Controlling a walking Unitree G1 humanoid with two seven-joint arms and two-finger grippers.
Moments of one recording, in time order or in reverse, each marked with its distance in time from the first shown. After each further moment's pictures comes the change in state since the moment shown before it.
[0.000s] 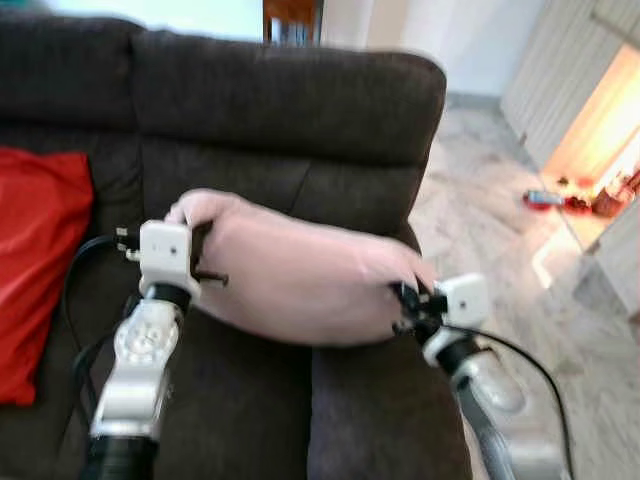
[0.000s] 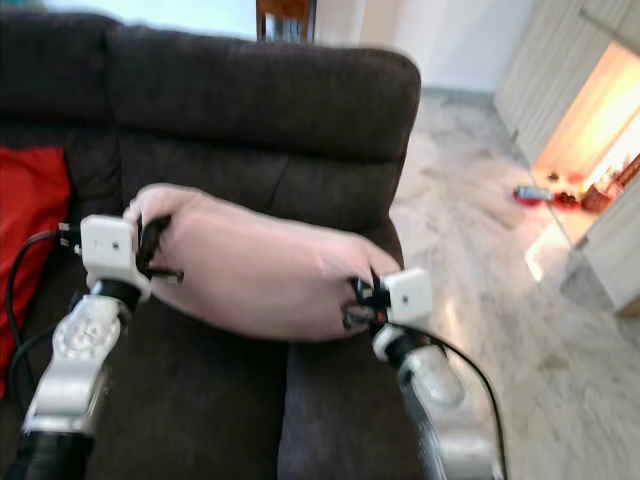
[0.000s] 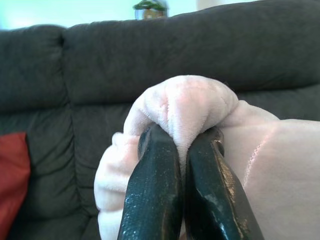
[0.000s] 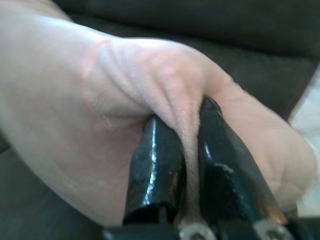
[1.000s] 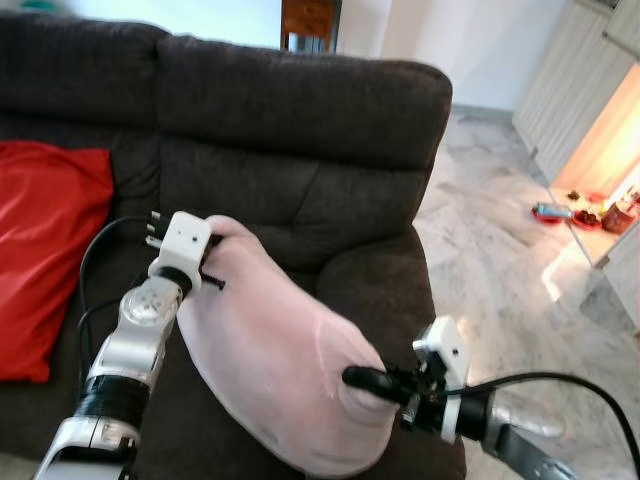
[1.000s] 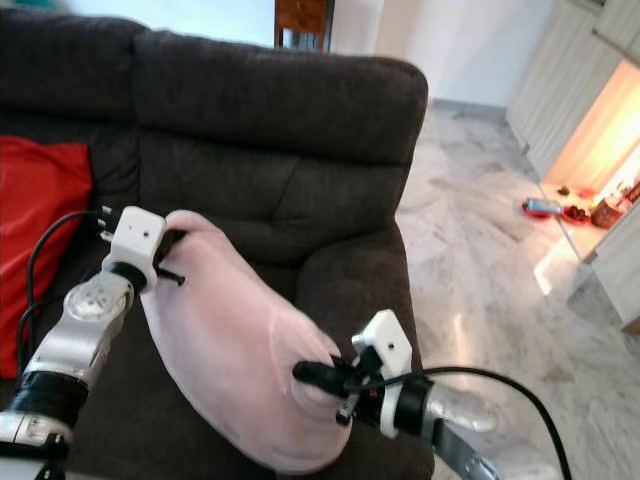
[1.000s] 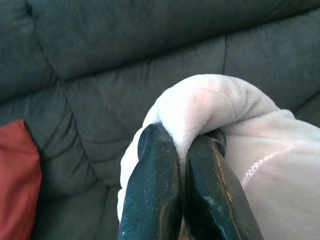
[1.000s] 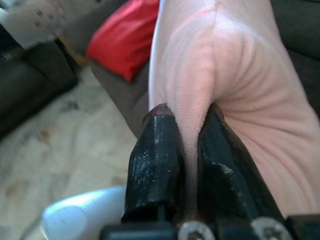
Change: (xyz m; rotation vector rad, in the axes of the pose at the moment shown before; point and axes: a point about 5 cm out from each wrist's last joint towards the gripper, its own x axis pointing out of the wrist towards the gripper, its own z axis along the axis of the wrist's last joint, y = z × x) left arm 0.048 -0.008 -0.026 0.166 0.176 -0.121; right arm -0.042 0.042 -0.011 0.357 0.240 0.510
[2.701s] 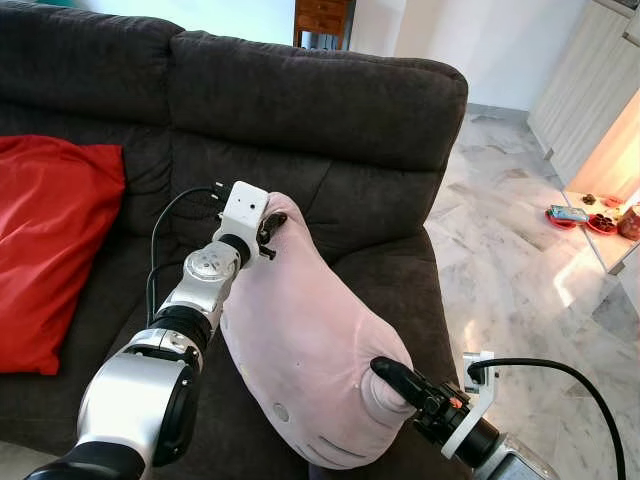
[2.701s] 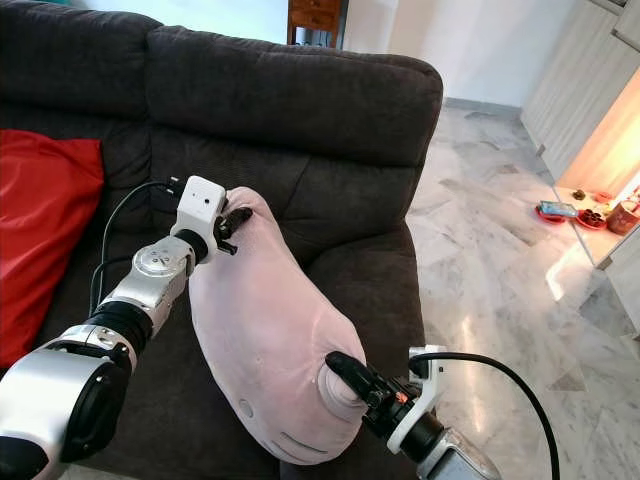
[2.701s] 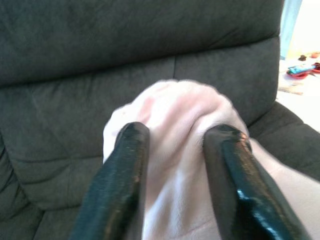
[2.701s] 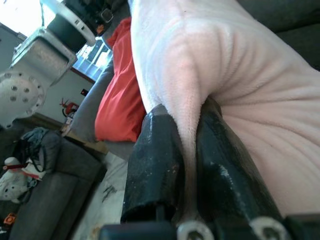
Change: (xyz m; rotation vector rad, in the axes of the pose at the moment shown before) left arm 0.041 -0.051 0.018 -0.160 -0.017 -0.153; right arm -0.013 -0.022 -0.049 0.465 -0.279 -0.184
